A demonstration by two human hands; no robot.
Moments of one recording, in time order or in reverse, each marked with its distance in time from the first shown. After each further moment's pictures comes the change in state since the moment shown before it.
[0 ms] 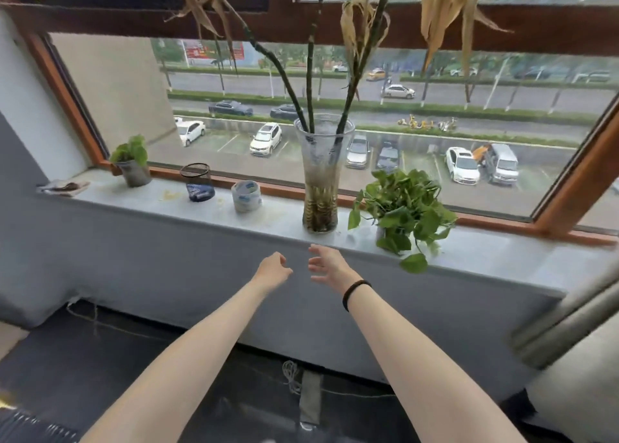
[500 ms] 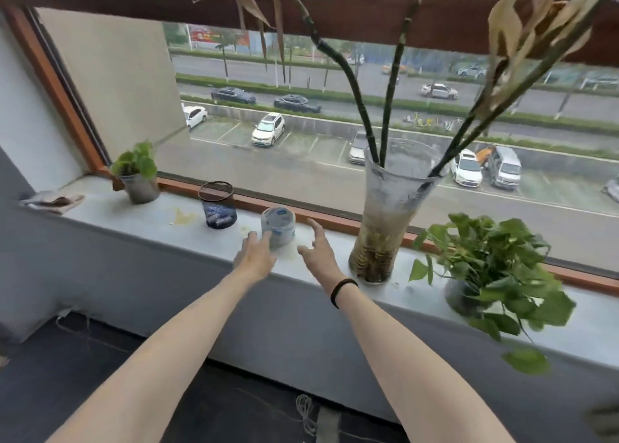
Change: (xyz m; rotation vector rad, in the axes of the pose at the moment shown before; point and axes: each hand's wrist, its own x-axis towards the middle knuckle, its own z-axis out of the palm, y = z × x) left_hand 0.194 -0.063 -0.115 0.319 0.215 0.132; right_hand 0.150 -0.081 0.129 -0.372 0.077 -0.420
